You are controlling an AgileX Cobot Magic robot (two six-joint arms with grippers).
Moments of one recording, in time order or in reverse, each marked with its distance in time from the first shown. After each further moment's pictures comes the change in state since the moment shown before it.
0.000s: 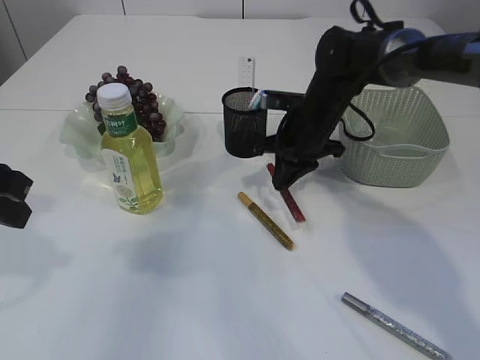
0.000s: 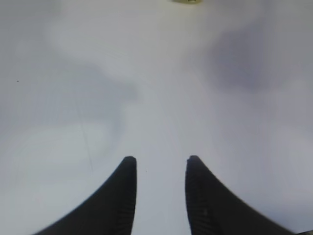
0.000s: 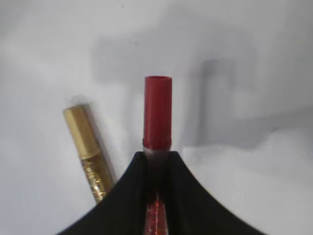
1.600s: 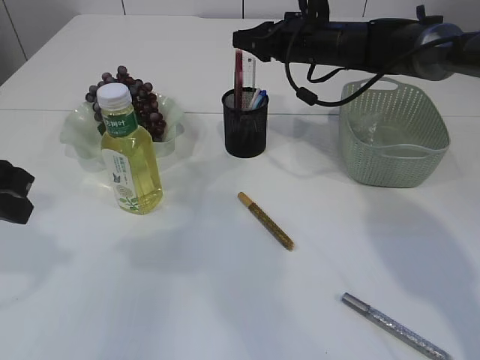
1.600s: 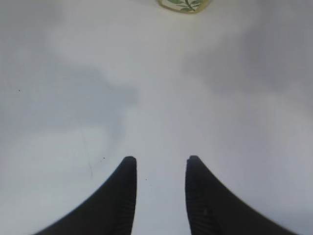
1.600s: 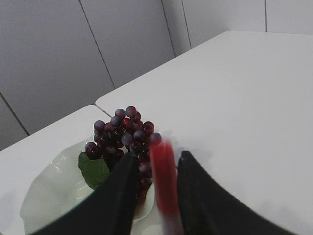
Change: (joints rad) left arm 0.000 0.000 0.000 0.000 -0.022 0.000; right arm -0.122 0.030 -0.072 1.396 -0.371 -1.559
